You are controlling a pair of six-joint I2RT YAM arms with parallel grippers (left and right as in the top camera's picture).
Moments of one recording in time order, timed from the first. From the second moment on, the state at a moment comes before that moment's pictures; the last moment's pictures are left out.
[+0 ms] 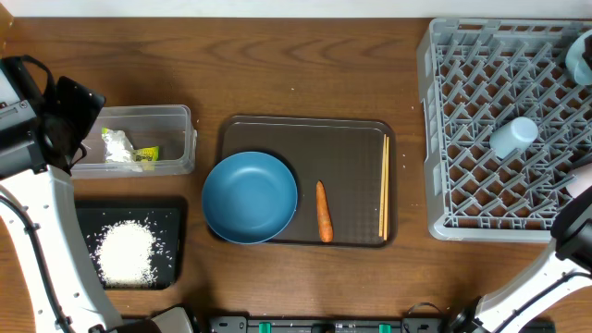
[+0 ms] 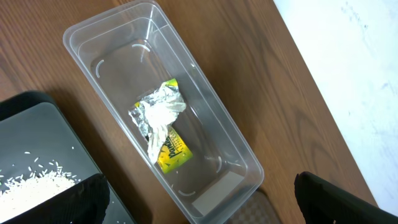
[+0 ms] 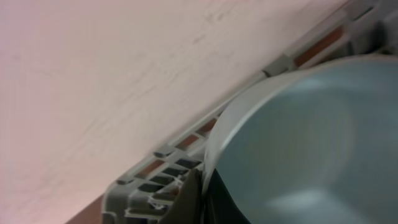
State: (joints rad) left arm 0.44 1.40 1.51 -0.99 0.00 -0.67; right arm -0.61 2.12 1.76 -0.14 -0.61 0.50
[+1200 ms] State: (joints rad) left arm 0.44 1.40 1.51 -0.99 0.00 -0.67; right arm -0.61 2.14 1.69 -0.02 -0.74 0.54
